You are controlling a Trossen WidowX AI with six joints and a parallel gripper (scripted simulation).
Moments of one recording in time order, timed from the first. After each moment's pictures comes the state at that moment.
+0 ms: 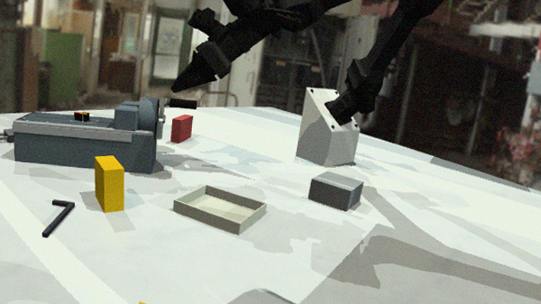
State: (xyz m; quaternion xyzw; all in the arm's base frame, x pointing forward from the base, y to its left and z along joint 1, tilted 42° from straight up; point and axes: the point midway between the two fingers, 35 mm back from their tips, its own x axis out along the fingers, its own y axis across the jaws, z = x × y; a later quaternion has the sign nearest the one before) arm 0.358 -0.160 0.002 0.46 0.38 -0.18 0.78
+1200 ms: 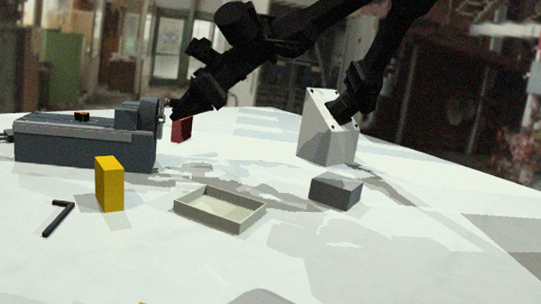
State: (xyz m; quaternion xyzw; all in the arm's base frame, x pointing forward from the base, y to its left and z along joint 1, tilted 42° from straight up) arm 0.362 -0.126 -0.036 0.46 0.39 -0.18 0.78
